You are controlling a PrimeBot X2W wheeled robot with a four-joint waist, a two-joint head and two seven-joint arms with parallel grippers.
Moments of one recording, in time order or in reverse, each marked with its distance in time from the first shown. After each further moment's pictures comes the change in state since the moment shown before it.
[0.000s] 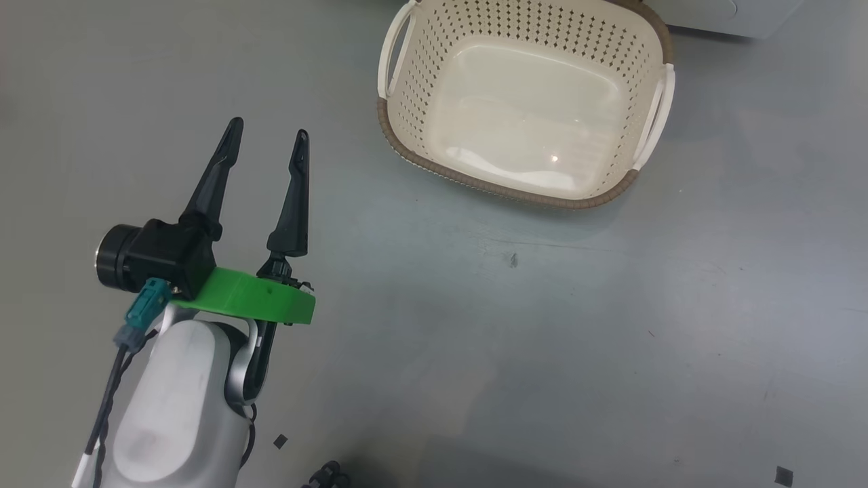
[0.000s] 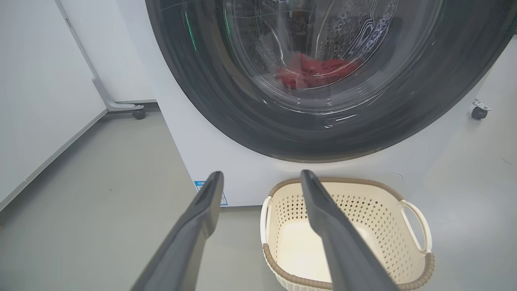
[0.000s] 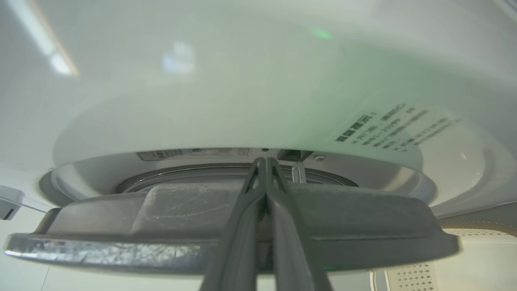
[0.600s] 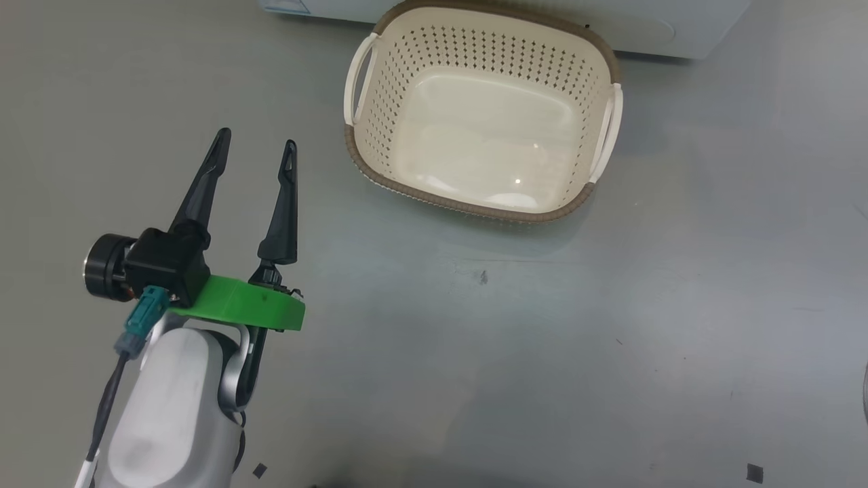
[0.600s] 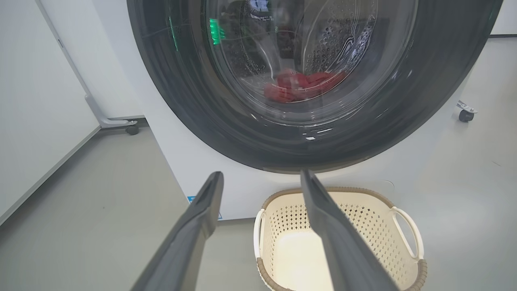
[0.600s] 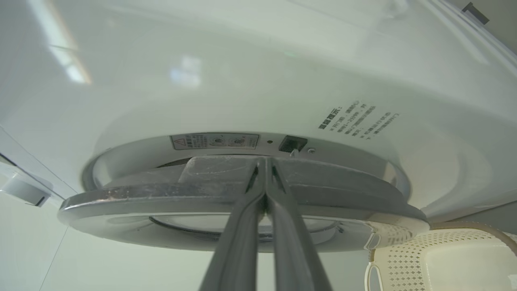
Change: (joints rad) left arm 0.021 0.006 0.029 0.007 0.053 0.002 0.000; right arm 0.146 0.053 -0.028 -0.087 0.009 0.028 -0.062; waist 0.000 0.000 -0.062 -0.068
